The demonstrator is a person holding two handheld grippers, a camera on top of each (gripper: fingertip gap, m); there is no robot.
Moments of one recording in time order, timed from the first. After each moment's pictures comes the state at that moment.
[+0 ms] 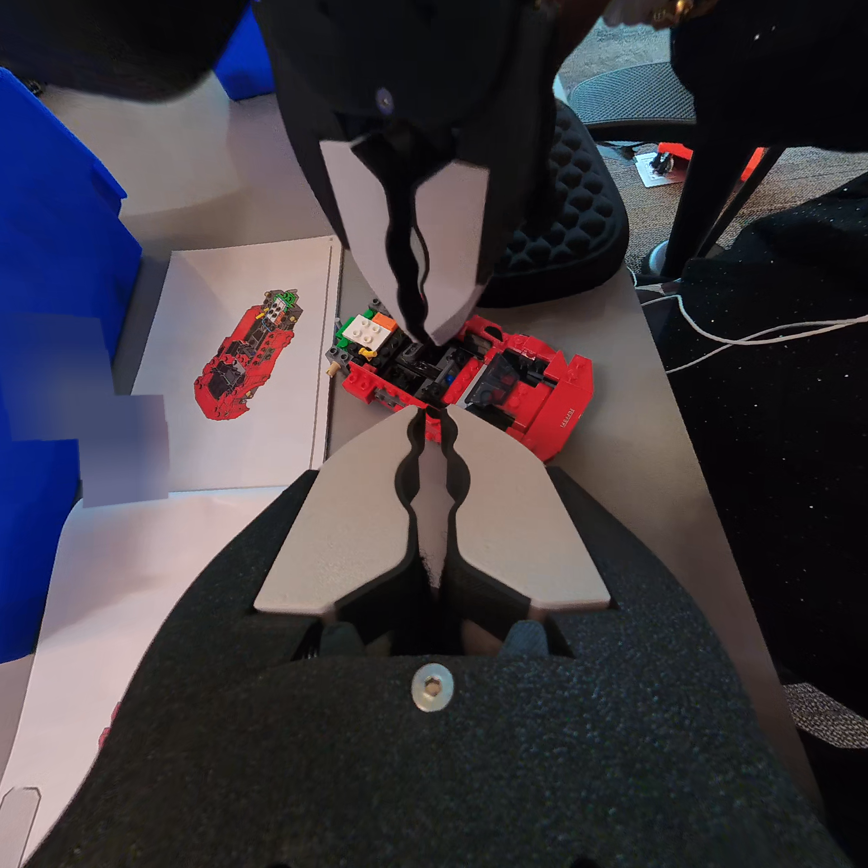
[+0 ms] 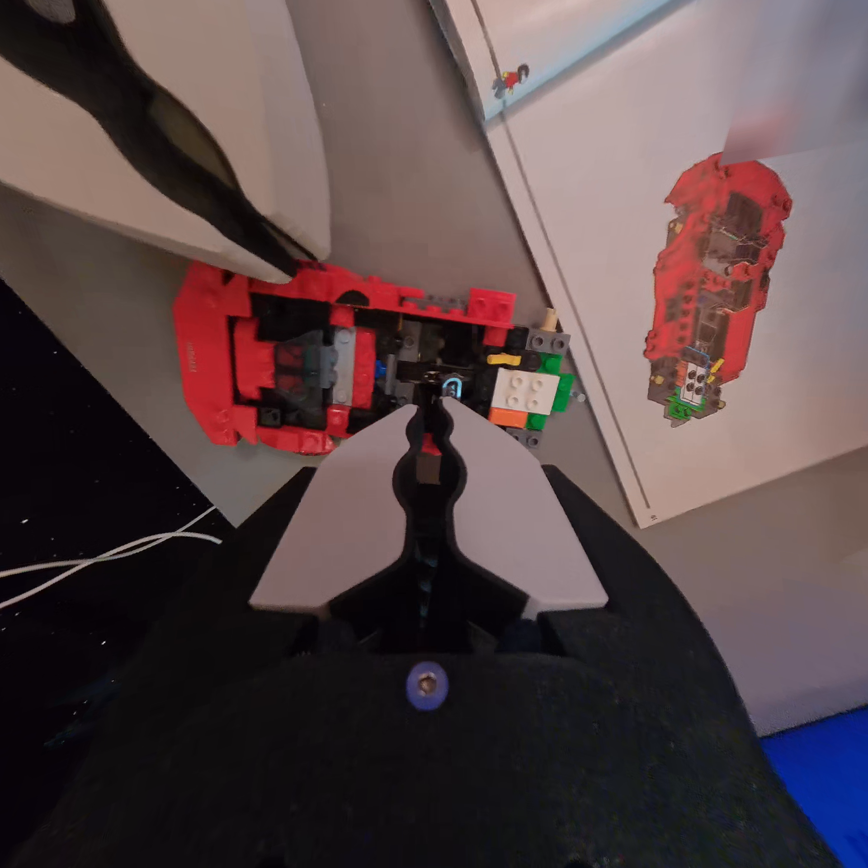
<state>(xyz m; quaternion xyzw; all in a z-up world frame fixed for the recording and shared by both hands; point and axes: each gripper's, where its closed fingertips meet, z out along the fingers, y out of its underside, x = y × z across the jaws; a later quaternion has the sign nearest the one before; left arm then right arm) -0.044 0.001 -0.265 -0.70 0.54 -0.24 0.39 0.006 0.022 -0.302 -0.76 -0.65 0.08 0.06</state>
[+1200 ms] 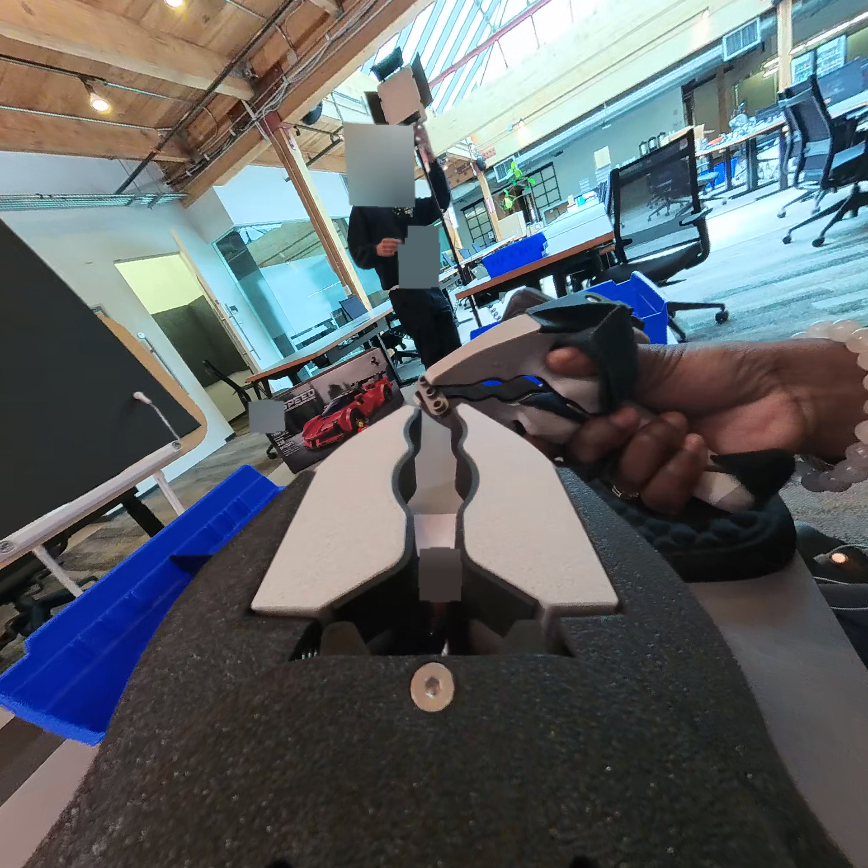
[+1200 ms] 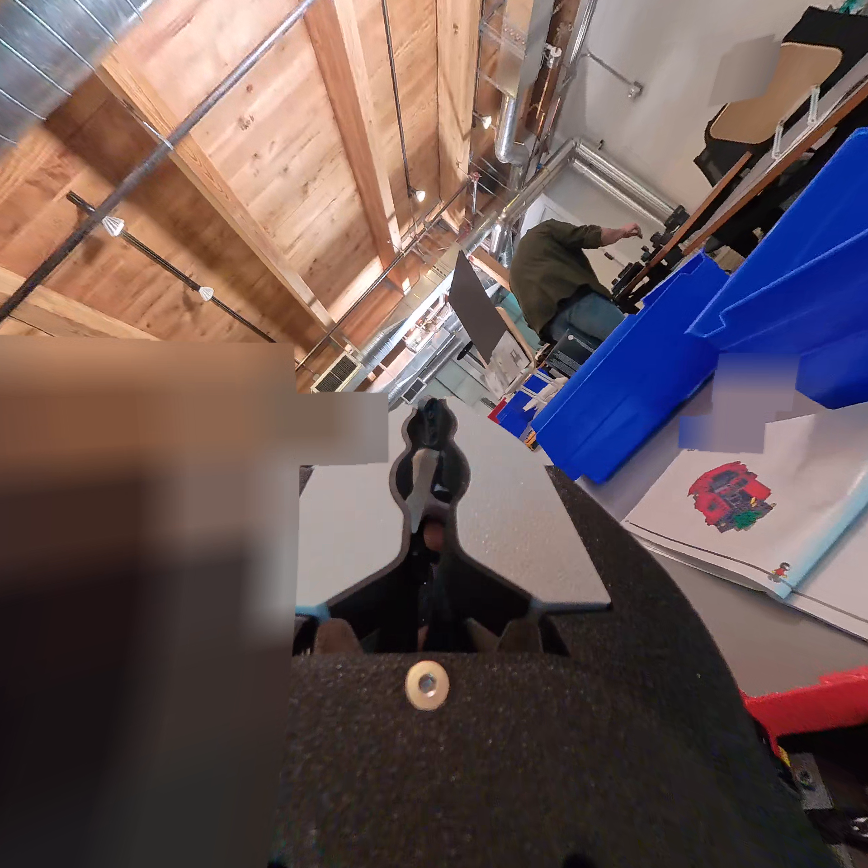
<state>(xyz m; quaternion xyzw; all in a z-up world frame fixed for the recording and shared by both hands) -0.028 0.024 -0.132 -0.53 0.39 -0.18 0.73 -0.034 0.027 -0.127 -0.52 -0.11 0.79 0.31</state>
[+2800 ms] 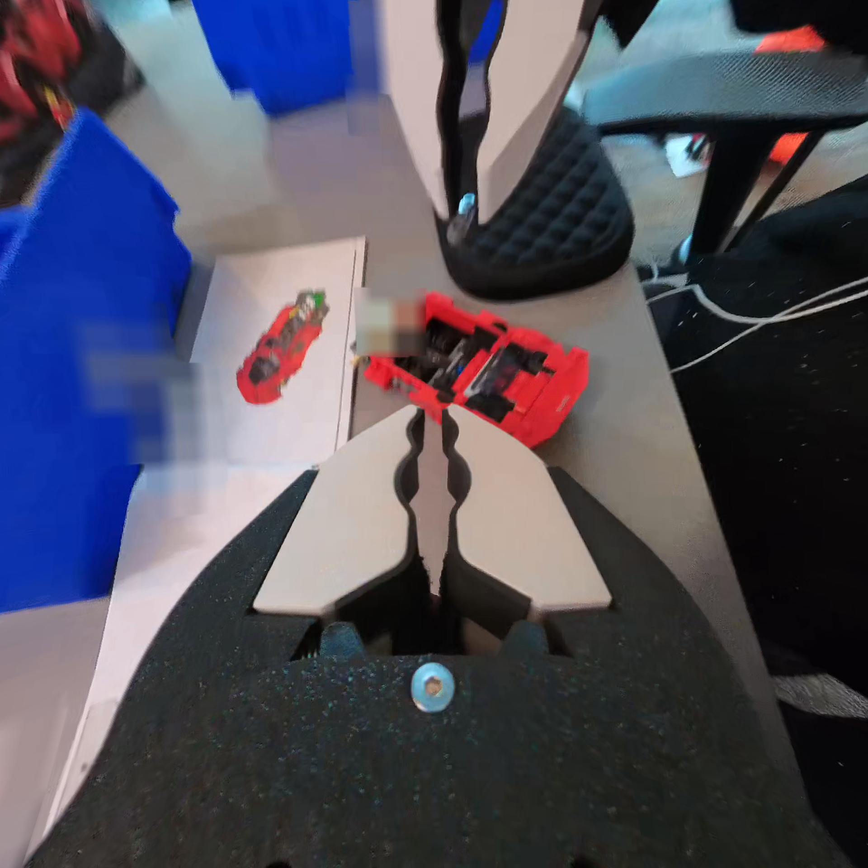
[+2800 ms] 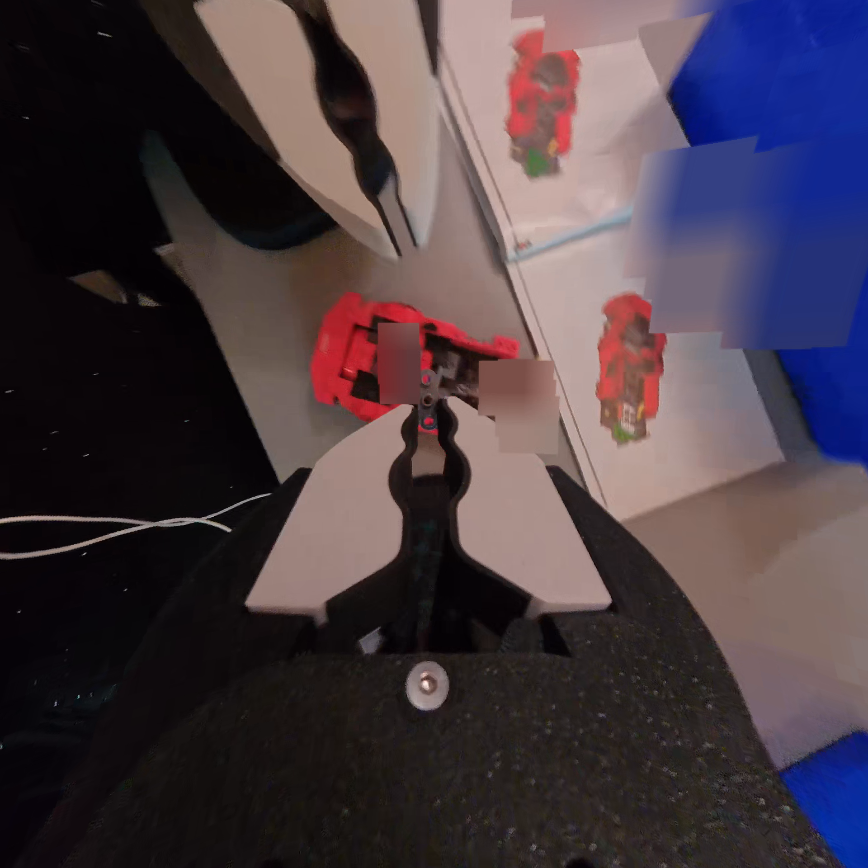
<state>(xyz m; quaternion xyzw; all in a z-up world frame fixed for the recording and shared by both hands) -0.057 -0.004 -0.248 -0.70 0.54 -0.21 0.41 0.009 0.005 -0.227 -0.69 -0.67 0.19 0.20</state>
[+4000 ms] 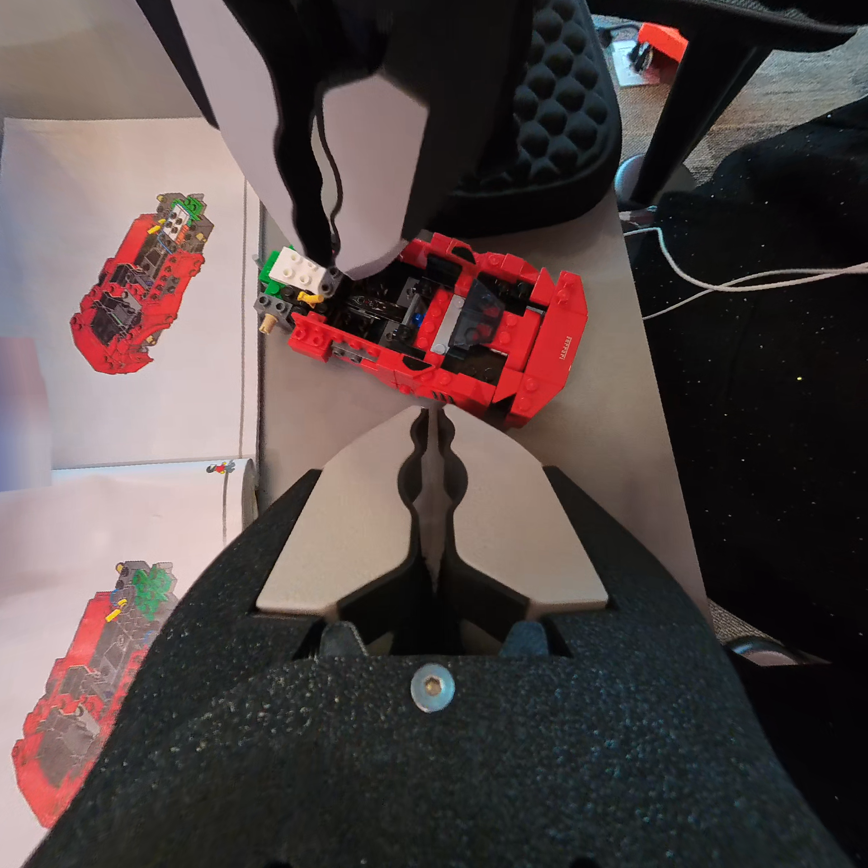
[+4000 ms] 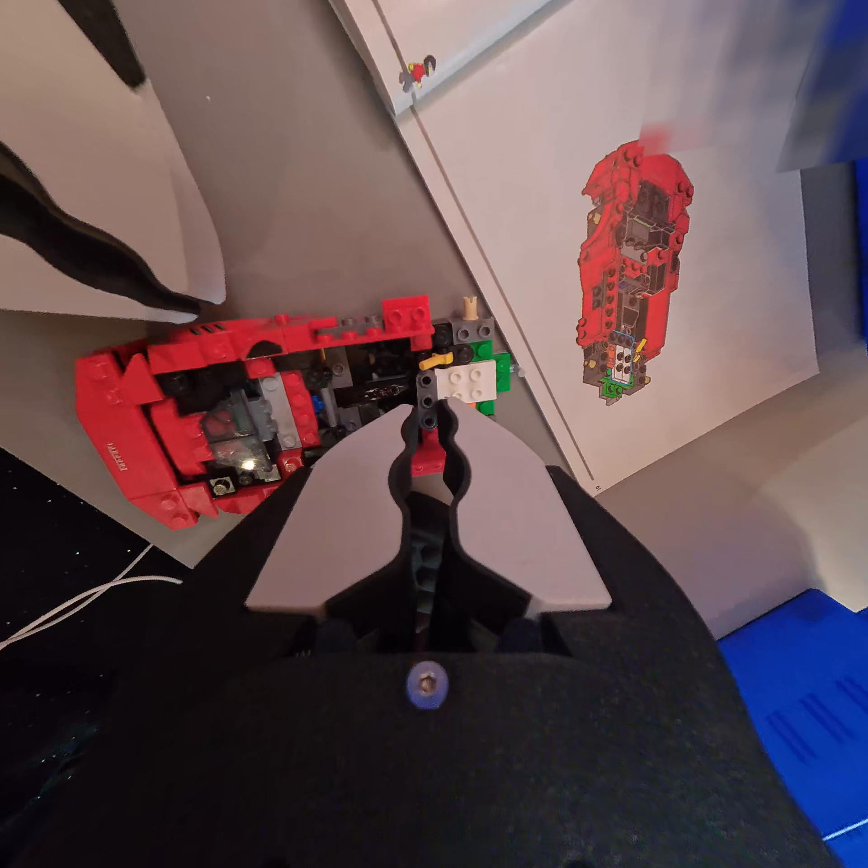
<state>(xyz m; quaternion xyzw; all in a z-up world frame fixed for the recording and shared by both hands) -0.043 -0.016 -0.294 -0.74 0.56 -0.24 0.28 0.008 0.044 -0.304 -0.77 -0.63 -0.01 0.09</state>
